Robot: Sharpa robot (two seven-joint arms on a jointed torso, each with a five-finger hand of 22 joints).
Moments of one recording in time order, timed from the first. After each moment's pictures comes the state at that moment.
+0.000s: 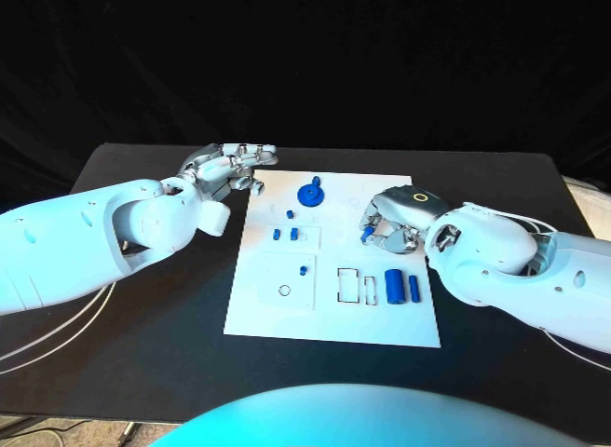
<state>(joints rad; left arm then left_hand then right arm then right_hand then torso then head) 1.17 -0.89 -0.03 1.49 0.07 -0.18 0.29 1.34 -0.12 0.44 -0.05 0.13 1.03 0.17 0.11 0.07 1.09 0.11 0.17 0.07 1.31 0.02 1.20 0.74 0.15 1.33 0.11 0.51 1.11 1.11 -0.87 -0.04 1.74 -1.78 -0.25 -0.34 1.39 -0.09 0.48 0.00 0.05 1.19 0.11 0.10 0.08 1.22 0.06 0.12 0.07 1.47 -0.04 1.25 1.18 0.10 1.39 0.06 1.21 1.05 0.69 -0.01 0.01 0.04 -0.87</state>
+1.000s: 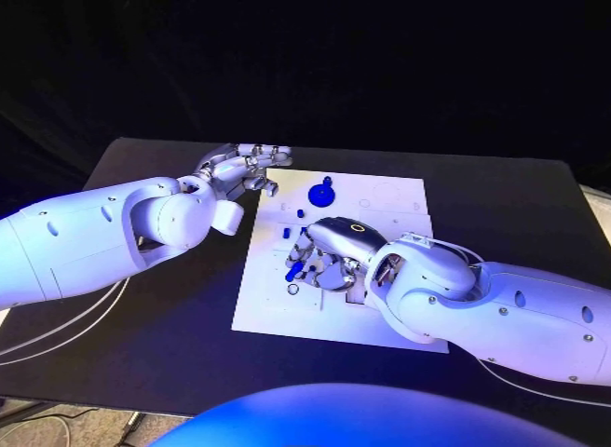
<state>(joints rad) 1.17 -0.88 -0.03 1.49 0.07 -0.18 0.29 1.34 -0.12 0.44 -0.05 0.13 1.03 0.17 0.11 0.07 1.09 0.11 0.17 0.07 1.31 0.02 1.20 0.74 0.15 1.33 0.11 0.51 1.11 1.05 -0.66 -0.05 1.78 -1.56 -0.31 -0.24 1.39 -0.09 0.49 -0.01 0.07 1.18 0.12 0.09 0.09 1.22 0.06 0.11 0.07 1.47 -0.04 1.25 1.17 0.10 1.39 0.06 1.20 1.03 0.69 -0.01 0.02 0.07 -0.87</state>
